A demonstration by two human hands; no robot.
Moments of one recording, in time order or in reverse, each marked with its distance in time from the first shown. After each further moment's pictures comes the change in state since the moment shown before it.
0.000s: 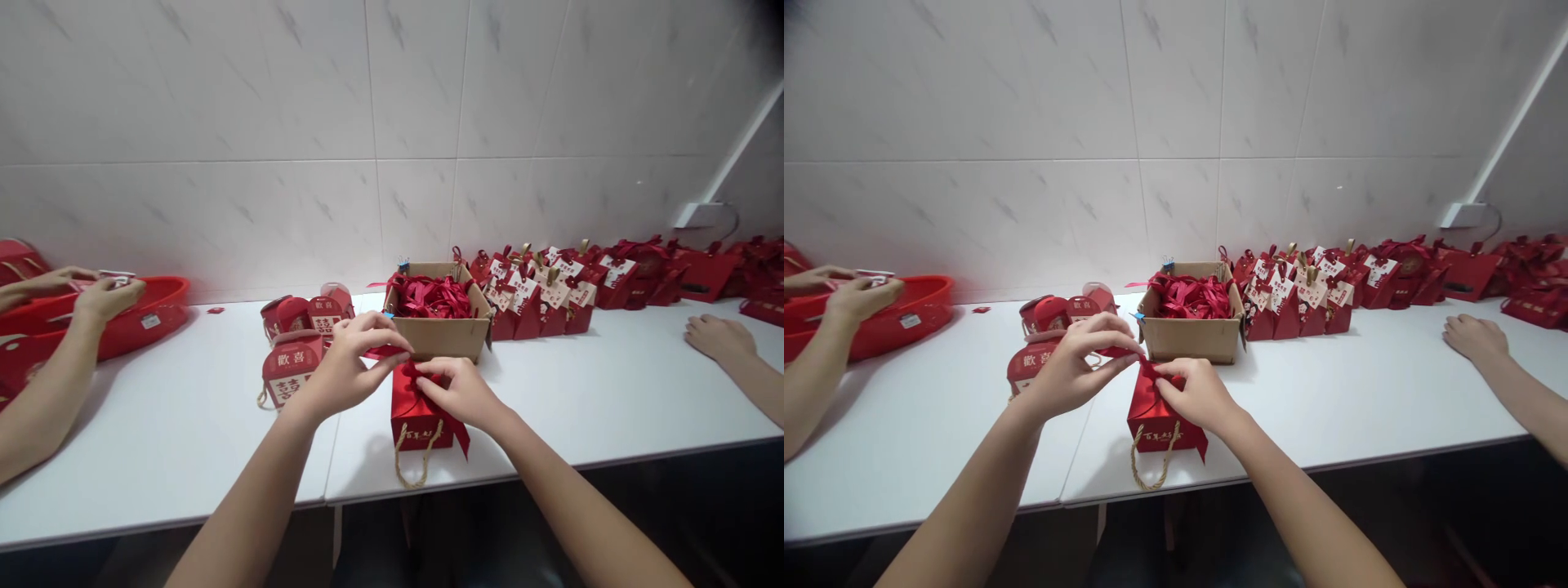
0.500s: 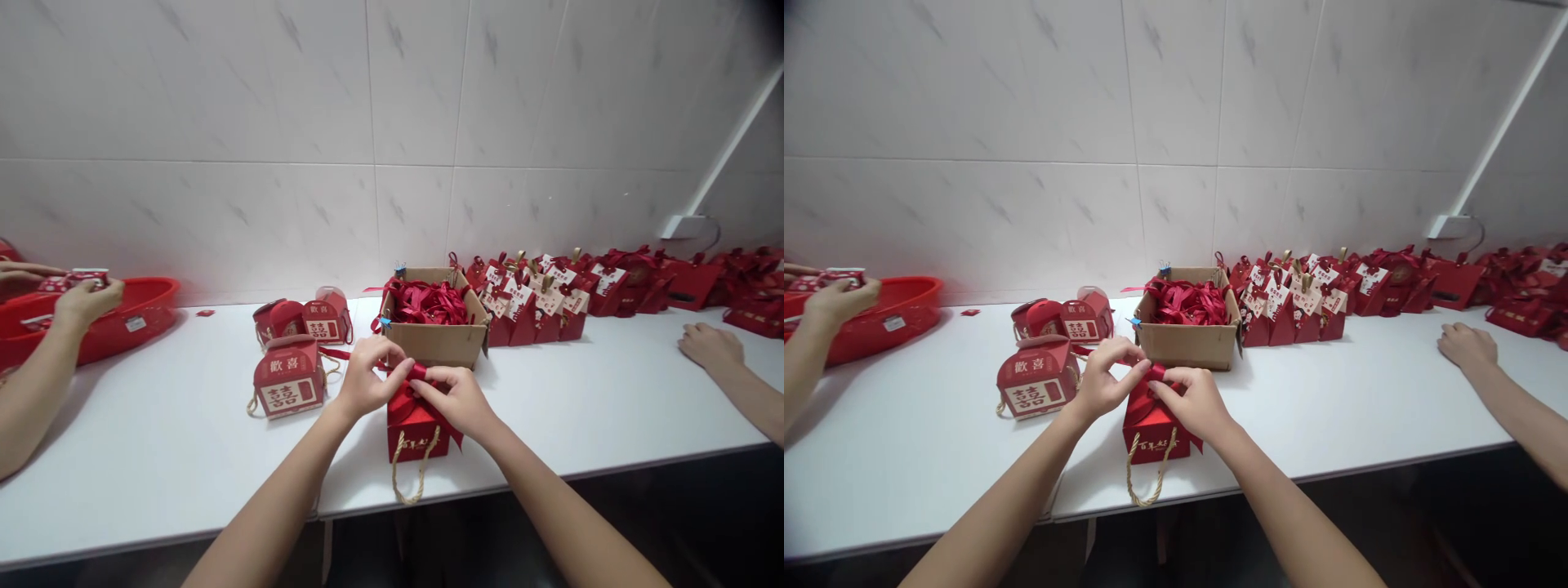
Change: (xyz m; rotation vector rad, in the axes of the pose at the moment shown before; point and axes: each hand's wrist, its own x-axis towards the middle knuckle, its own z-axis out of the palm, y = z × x) left_hand -0.004 -0.040 0.060 -0.055 0.192 -0.060; right_hand 0.000 0.011 0.011 0.092 0.112 0.045
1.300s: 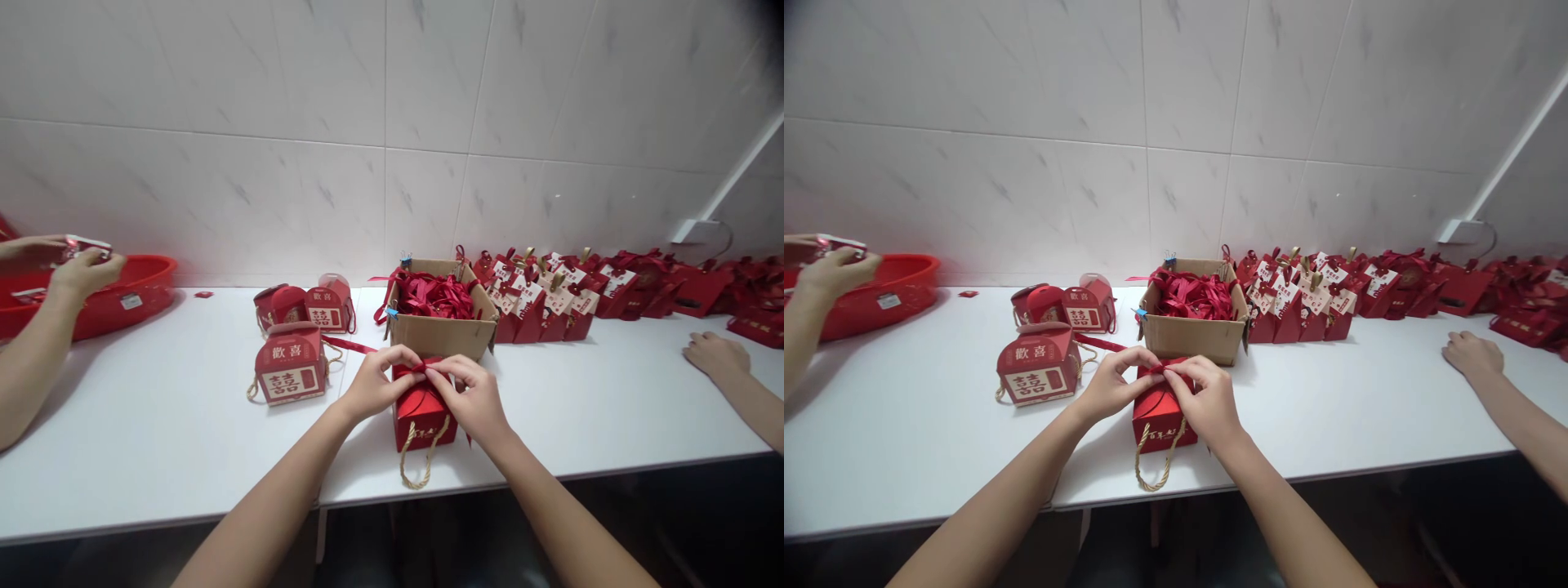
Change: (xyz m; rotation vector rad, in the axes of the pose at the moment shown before) left_hand -0.016 -0.011 0.012 -0.349 -0.143 -0.163; right_hand -0.007 0.006 0.002 -0.091 0.235 -0.063
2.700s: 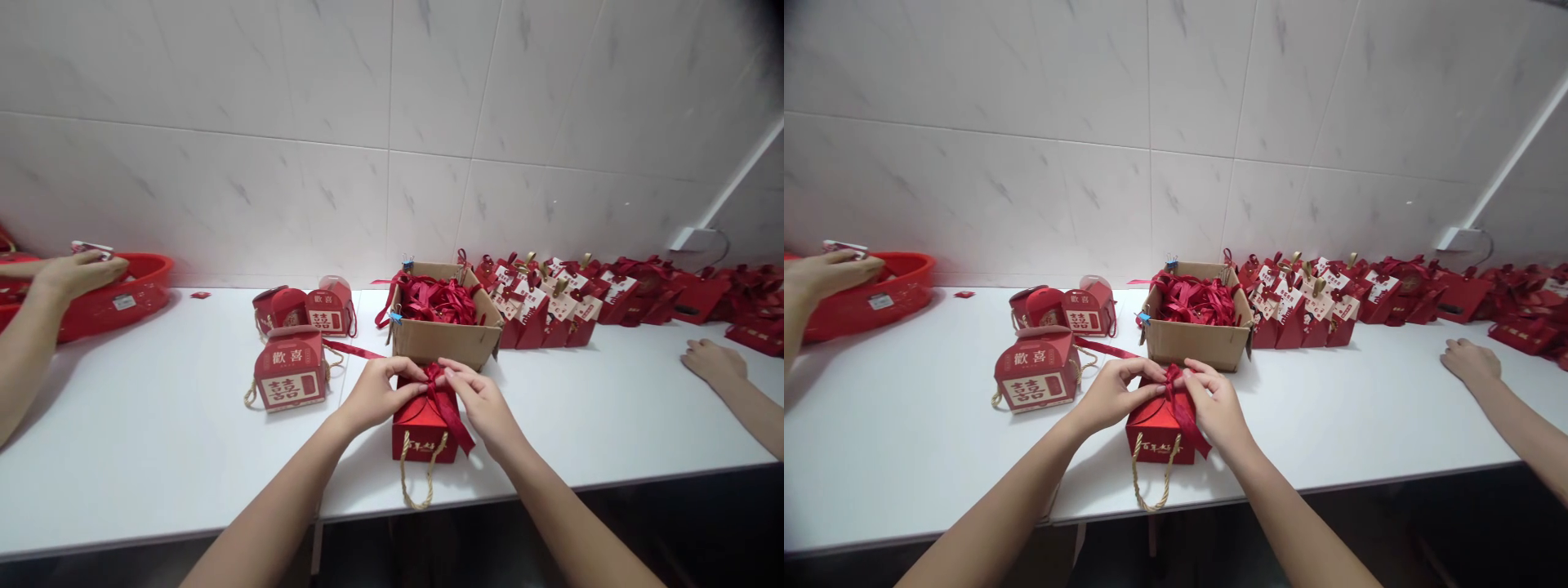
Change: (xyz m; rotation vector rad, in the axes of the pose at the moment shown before) left_hand -0.001 0.003 -0.003 -0.091 -0.083 -0.156; right_hand 0.004 0.009 0.000 0.166 -0.080 0.321
